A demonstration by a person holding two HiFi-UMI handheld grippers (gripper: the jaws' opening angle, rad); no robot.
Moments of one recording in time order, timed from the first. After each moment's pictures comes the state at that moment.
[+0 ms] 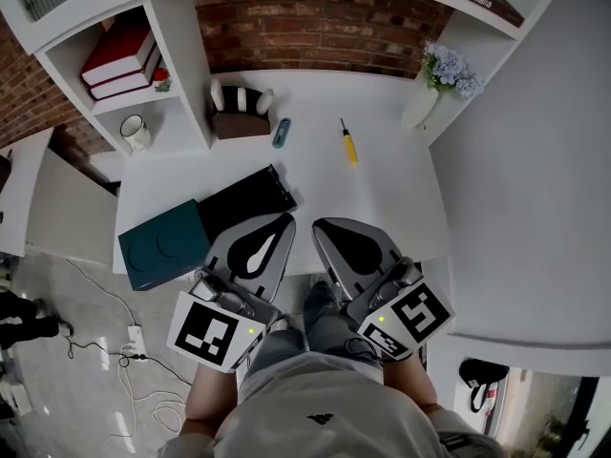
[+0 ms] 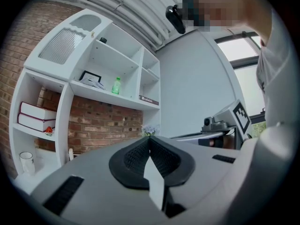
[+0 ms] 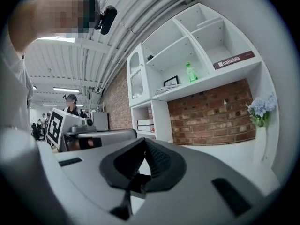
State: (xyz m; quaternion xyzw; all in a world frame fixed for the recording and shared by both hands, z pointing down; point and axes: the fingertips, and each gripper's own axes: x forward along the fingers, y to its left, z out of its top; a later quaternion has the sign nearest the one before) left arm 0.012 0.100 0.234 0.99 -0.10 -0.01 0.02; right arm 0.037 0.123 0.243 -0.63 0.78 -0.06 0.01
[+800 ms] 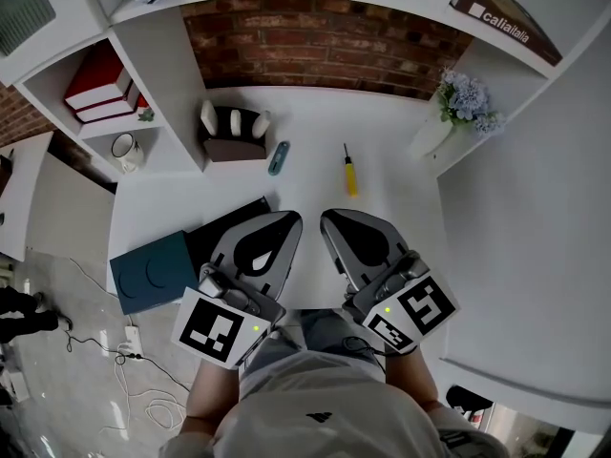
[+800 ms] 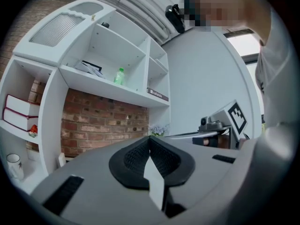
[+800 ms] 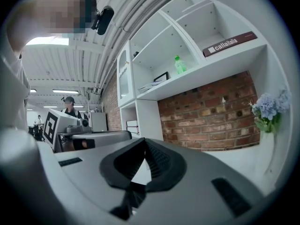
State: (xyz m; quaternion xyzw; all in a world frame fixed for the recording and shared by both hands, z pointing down) left arm 0.101 0.038 0.238 0.99 -0.12 0.01 0.04; right arm 0.134 0.052 0.245 -0.61 0.79 -0.07 0.01
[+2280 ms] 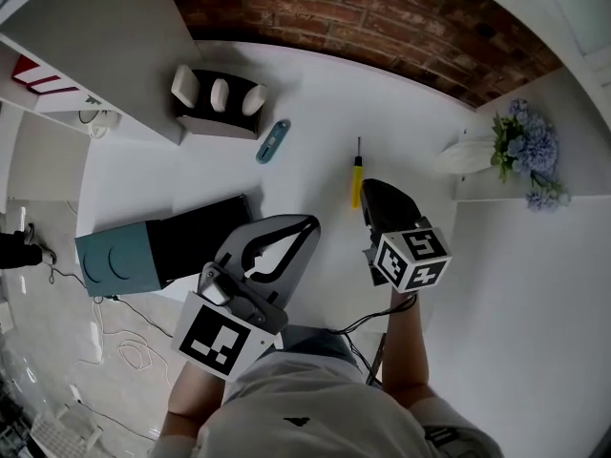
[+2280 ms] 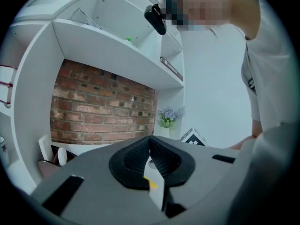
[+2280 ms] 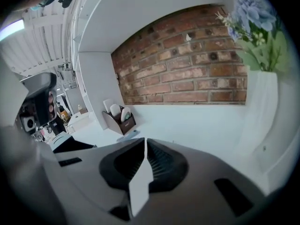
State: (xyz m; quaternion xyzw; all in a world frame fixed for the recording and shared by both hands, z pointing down) left arm 0.200 -0.018 0.312 0.99 -0.13 0.08 0.06; right arm 0.323 -0.038 0.457 -0.65 0.70 -0.26 -0.12
